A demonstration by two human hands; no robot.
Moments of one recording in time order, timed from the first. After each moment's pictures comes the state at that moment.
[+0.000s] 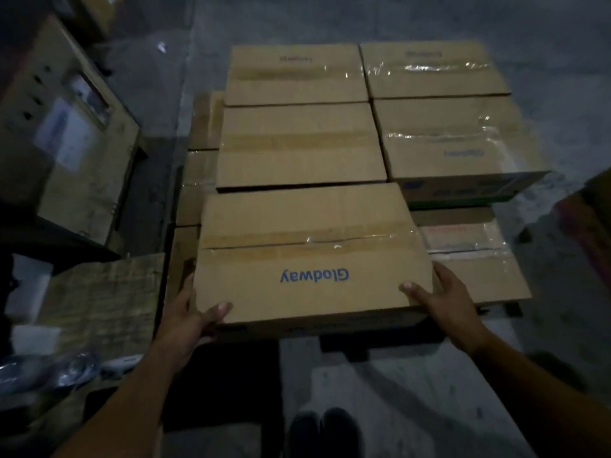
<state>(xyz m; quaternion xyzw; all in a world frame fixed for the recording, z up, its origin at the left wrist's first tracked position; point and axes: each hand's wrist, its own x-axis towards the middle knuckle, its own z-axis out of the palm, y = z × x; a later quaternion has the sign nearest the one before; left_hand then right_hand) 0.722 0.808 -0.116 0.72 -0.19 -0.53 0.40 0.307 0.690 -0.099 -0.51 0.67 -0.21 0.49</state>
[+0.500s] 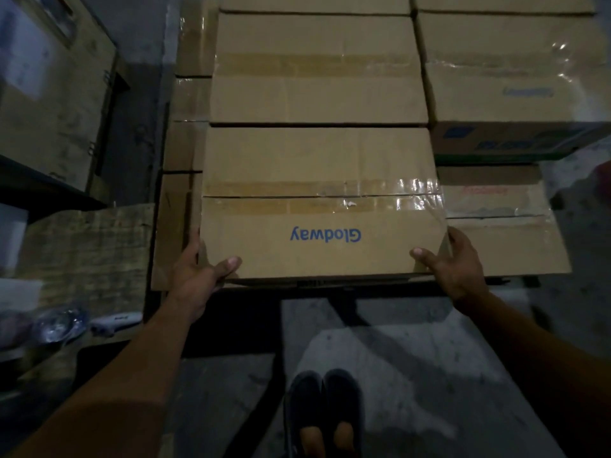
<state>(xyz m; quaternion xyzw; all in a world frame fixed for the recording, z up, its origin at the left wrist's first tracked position) 0.744 0.779 -0.219 0.73 -0.16 -0.51 0.43 0.335 0.664 -0.187 -0.52 0.73 -0.18 0.41</state>
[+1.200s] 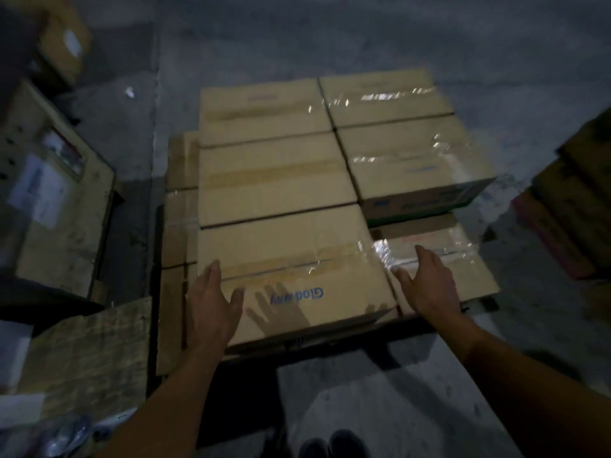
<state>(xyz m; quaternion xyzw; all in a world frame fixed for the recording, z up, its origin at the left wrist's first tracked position) 0.684 0.728 -0.081 0.81 -0.51 -0.18 0.24 0.335 0.671 -0.038 -0.59 0.77 -0.12 0.22</state>
